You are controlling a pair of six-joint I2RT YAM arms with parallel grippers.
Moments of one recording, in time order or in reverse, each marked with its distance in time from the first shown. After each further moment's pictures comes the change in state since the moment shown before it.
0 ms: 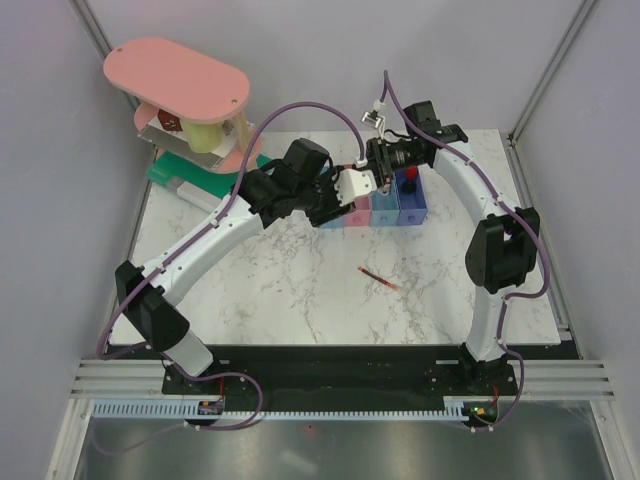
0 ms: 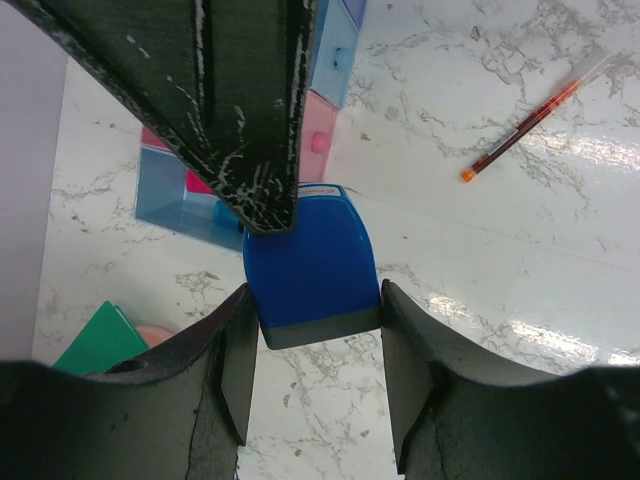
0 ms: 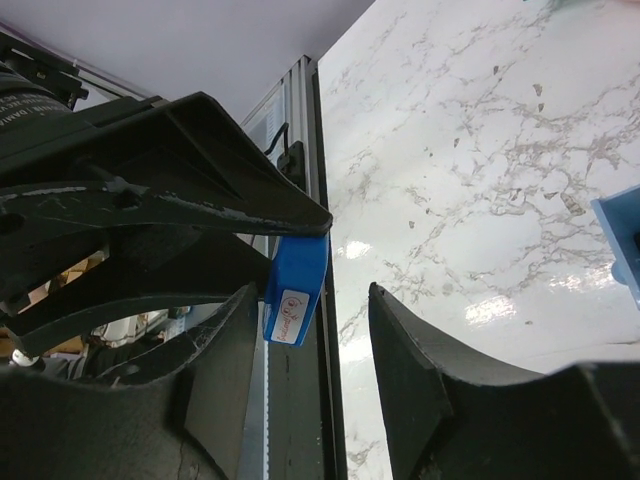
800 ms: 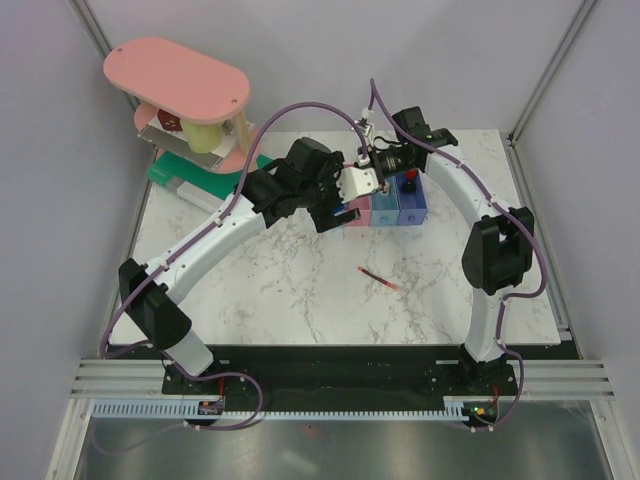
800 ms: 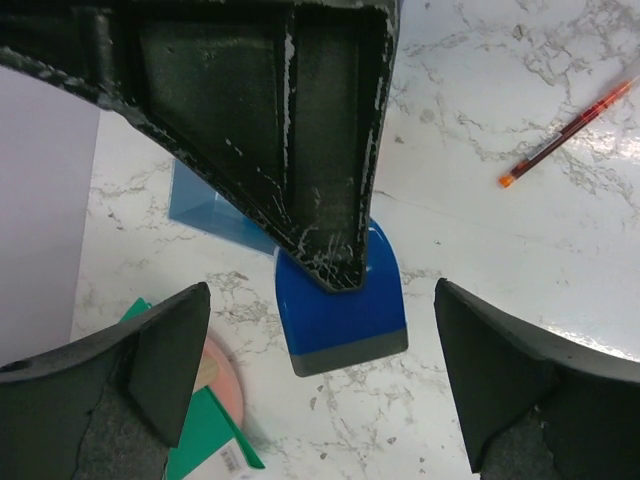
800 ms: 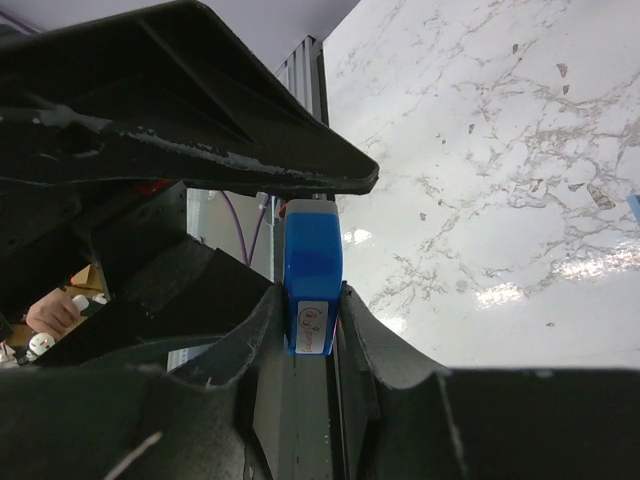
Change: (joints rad) left arm -0.001 0.016 -0.001 0.043 -0.053 0.031; right arm 0.042 0.000 -0.033 0.002 0.023 0.008
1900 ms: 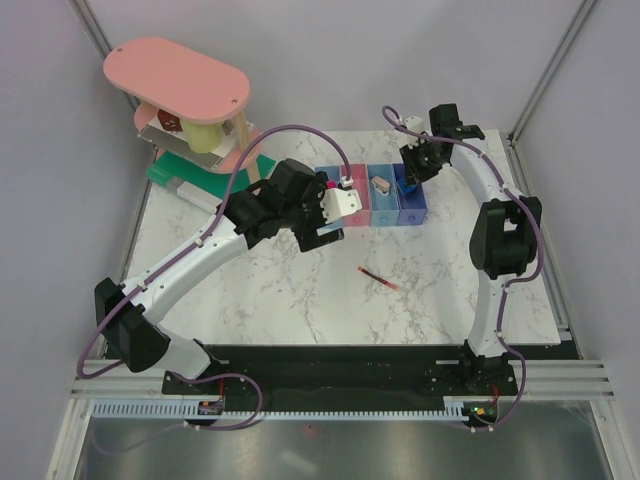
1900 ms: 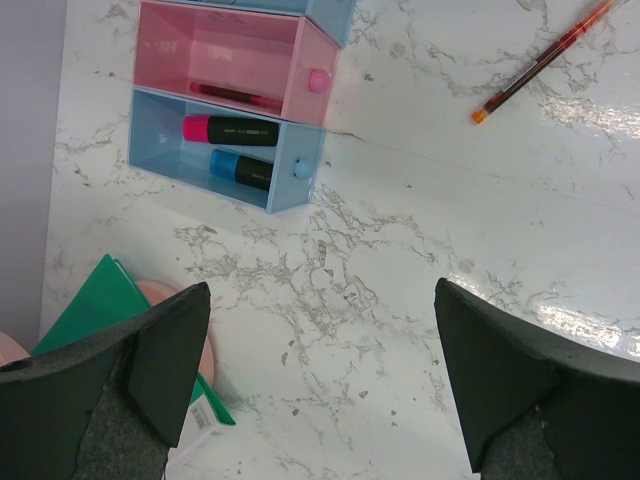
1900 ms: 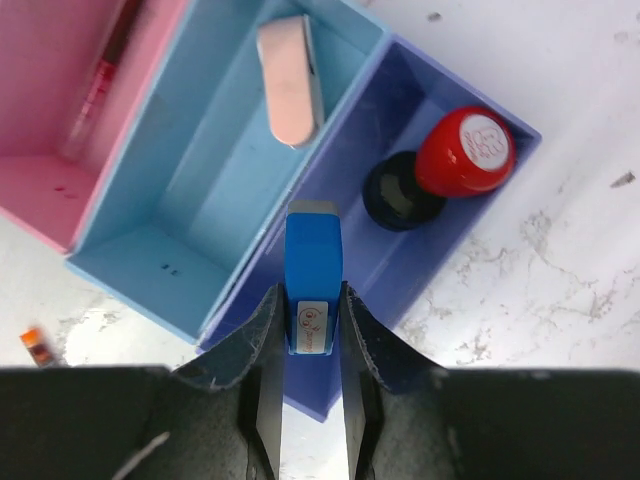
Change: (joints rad) left arm 0.000 -0.167 -0.226 0.028 -0.022 0.000; right arm -0.194 0.122 0.066 0.016 0.962 -0.276
